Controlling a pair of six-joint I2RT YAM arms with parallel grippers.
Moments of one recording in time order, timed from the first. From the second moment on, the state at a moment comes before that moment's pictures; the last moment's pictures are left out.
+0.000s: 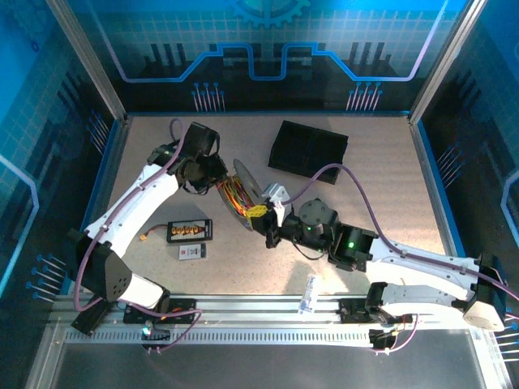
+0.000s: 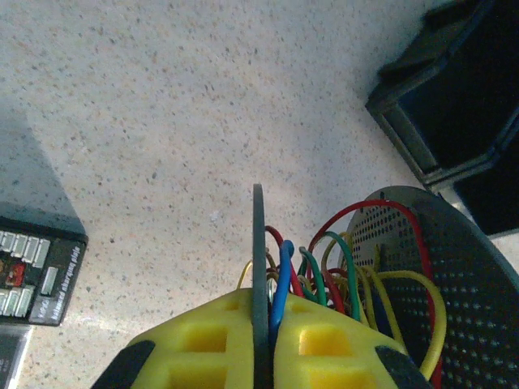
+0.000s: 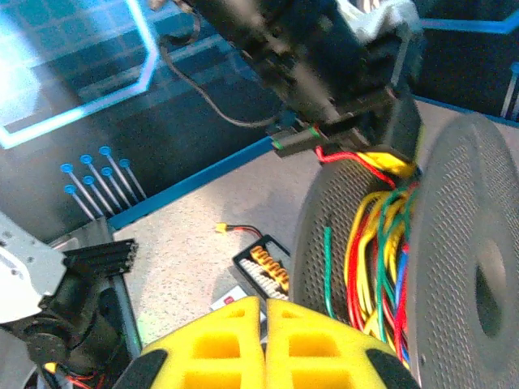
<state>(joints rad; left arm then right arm) -0.39 1.47 1.40 -0.95 0.01 -0.98 1.10 1.06 0.81 0.03 0.08 0.25</state>
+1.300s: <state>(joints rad) -0.58 1.49 1.35 -0.71 -0.13 -0.73 0.77 1.13 1.08 -0.20 -0.21 0.32</state>
